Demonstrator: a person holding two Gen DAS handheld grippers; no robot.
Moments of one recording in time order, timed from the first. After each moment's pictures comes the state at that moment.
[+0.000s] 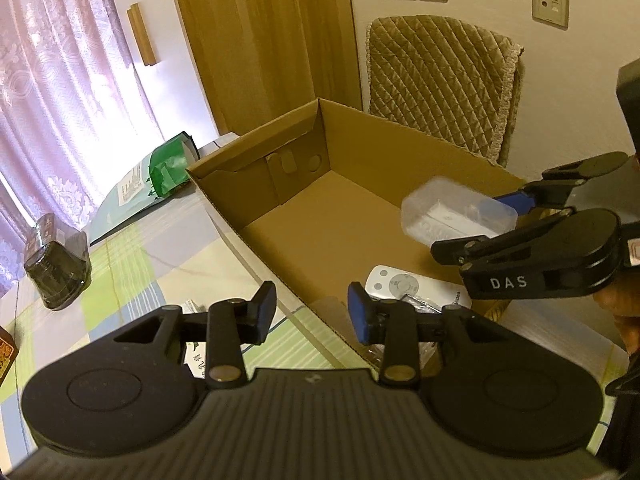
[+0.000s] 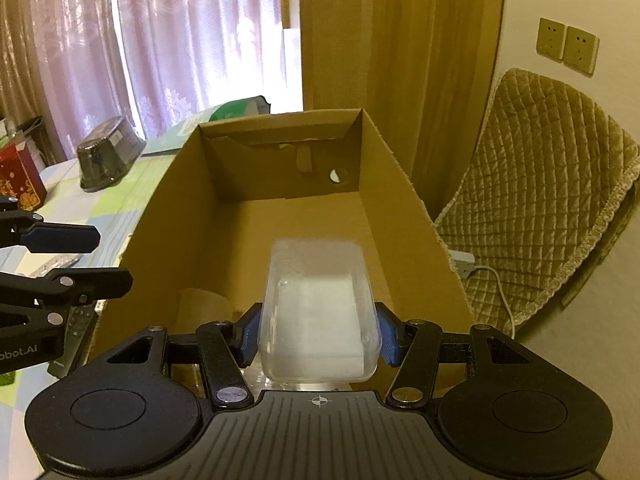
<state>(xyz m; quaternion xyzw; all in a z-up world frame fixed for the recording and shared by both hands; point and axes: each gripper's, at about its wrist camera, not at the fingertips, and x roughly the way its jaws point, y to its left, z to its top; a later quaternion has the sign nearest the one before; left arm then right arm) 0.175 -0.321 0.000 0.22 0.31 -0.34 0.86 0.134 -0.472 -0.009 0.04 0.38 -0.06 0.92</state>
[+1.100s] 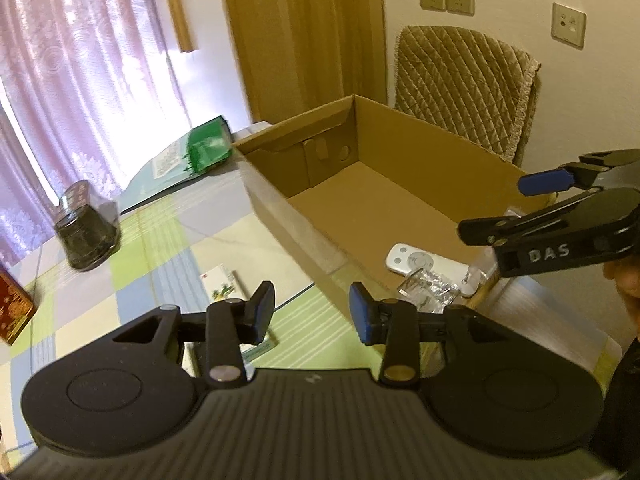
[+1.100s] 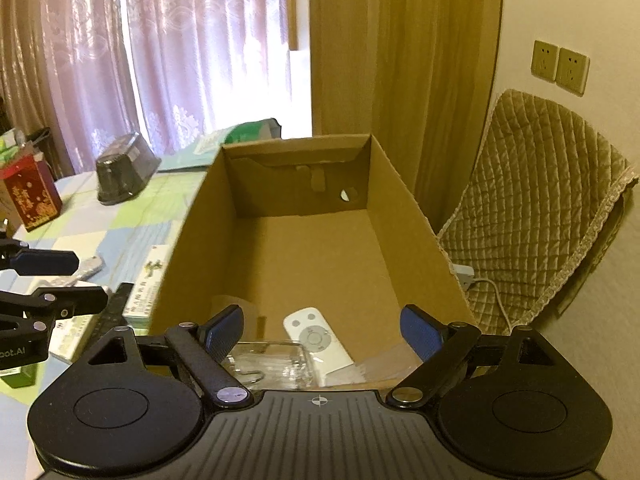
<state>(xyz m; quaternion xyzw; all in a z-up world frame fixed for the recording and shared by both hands) 0.154 -0.262 0.014 0.19 0.33 -0.31 0.87 0.104 -0.448 0.019 0.04 0.35 -0.06 0.93</state>
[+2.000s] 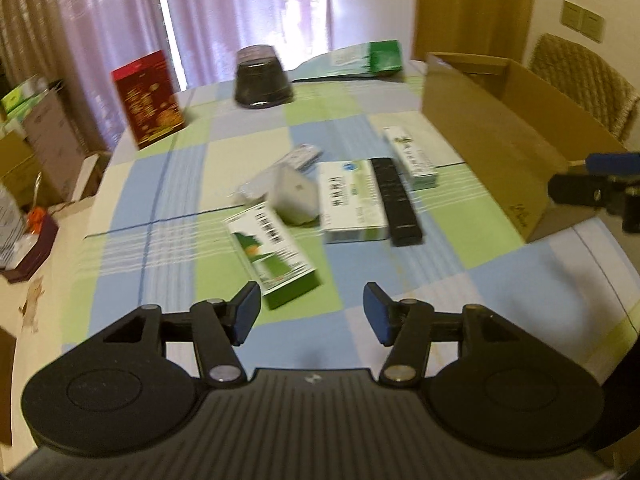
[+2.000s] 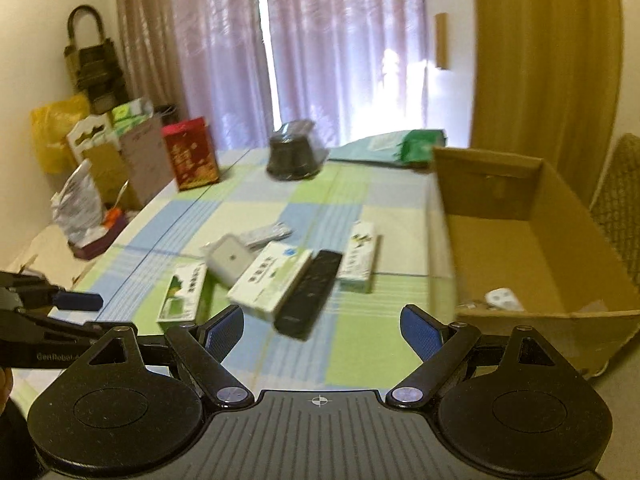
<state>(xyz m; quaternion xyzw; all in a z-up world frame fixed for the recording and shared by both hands) 0.074 -0.044 -0.013 0.09 0.40 -0.13 0.90 0.052 -0.276 0.023 0.02 0.34 0.10 0.94</state>
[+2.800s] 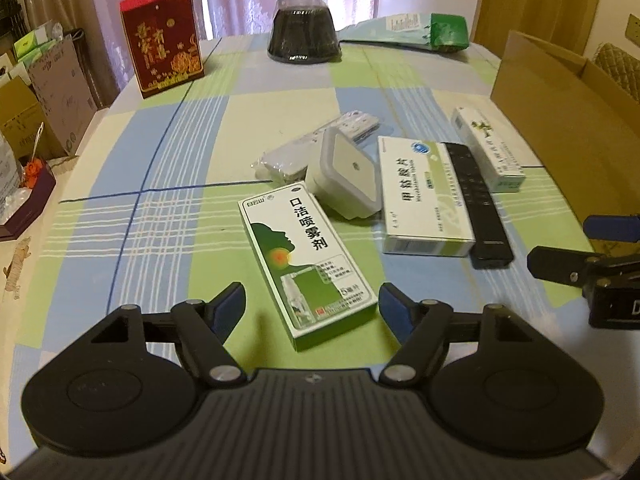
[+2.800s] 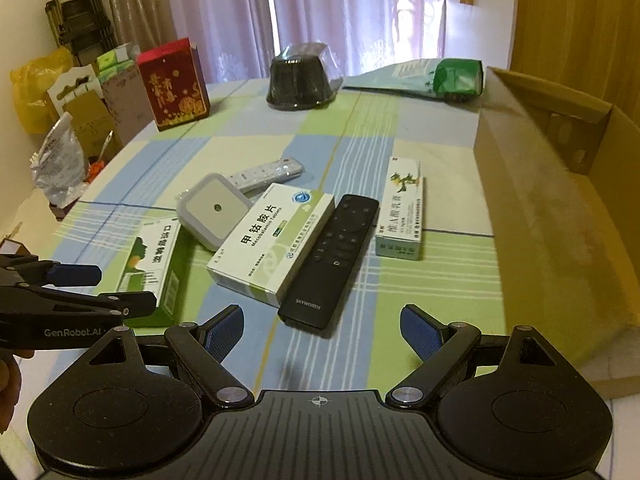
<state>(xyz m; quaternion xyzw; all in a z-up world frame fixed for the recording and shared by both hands) 0.167 -0.041 -0.093 0.05 0.44 -0.09 0.89 0.142 -0.241 -0.068 0.01 0.41 0.10 0.90</state>
